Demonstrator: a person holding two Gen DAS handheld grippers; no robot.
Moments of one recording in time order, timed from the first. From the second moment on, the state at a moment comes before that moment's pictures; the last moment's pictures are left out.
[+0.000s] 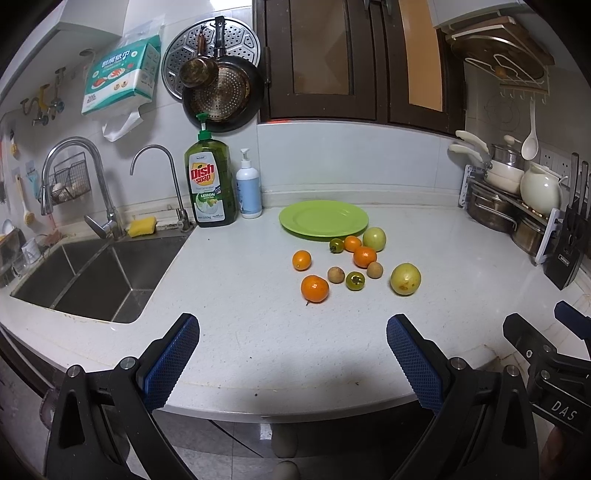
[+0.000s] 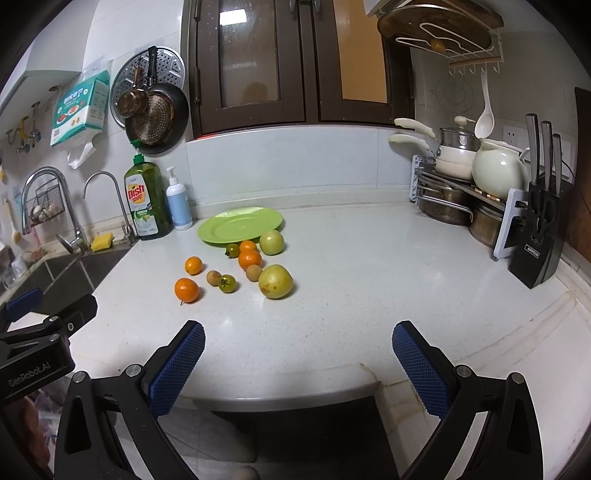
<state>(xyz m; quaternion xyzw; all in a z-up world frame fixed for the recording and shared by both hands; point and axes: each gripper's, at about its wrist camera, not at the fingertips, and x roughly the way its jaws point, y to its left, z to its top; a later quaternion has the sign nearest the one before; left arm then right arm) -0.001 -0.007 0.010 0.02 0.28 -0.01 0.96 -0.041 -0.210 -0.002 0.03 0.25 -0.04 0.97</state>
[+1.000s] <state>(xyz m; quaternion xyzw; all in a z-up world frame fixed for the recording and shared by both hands) 0.019 -0.007 0.002 0.02 0.28 -0.01 0.96 -0.019 -0.214 -0.012 0.04 0.27 -0.04 0.96</state>
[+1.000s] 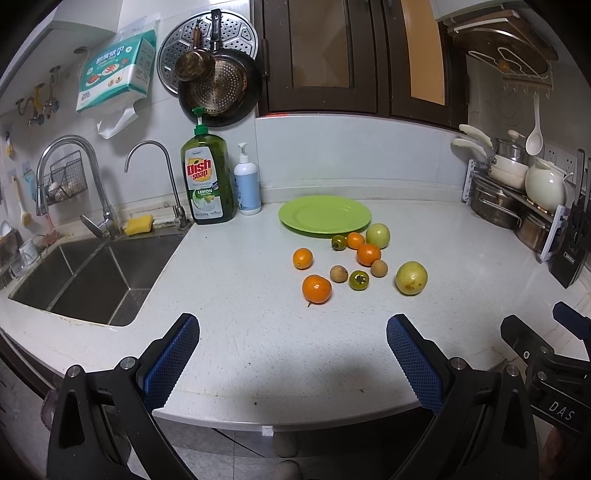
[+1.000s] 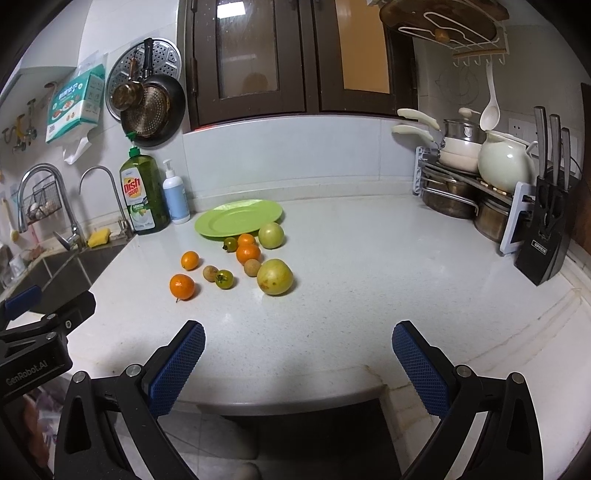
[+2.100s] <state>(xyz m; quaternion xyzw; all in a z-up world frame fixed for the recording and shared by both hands) 0.166 -0.015 -0.064 0.05 0.38 -0.11 0.92 0.127 -0.181 -0.051 0.00 0.36 -0.05 0.93</state>
